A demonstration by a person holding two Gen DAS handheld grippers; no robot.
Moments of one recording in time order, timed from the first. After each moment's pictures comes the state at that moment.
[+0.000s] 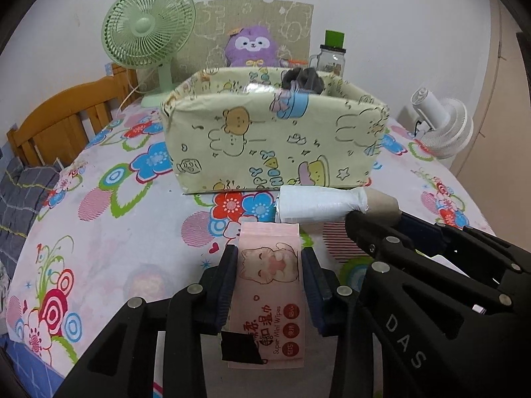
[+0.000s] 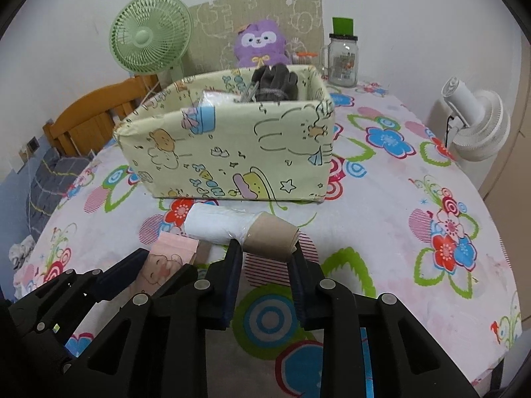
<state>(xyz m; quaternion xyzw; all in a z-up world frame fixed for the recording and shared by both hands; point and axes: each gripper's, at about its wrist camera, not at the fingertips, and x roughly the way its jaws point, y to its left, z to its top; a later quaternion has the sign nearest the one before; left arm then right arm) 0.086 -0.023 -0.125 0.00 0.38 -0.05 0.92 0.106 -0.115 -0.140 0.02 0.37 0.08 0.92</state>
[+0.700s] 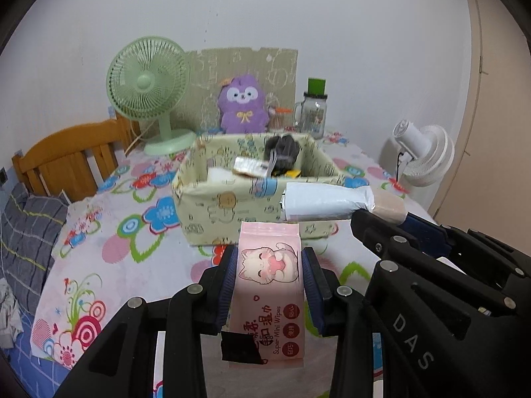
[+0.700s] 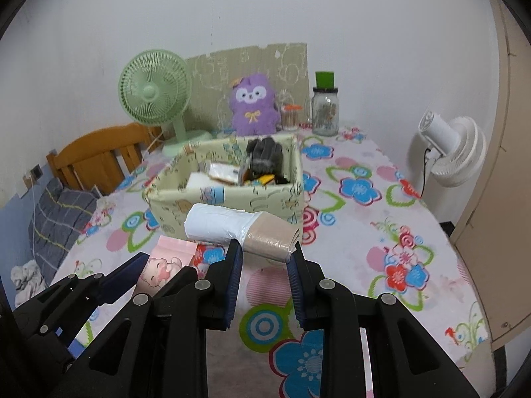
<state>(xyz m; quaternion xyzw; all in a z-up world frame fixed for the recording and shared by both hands) 0.059 -0.034 -0.056 0.01 0.31 -0.06 0.95 0.067 -0.129 -0.067 0.03 0.30 0.06 0.95</state>
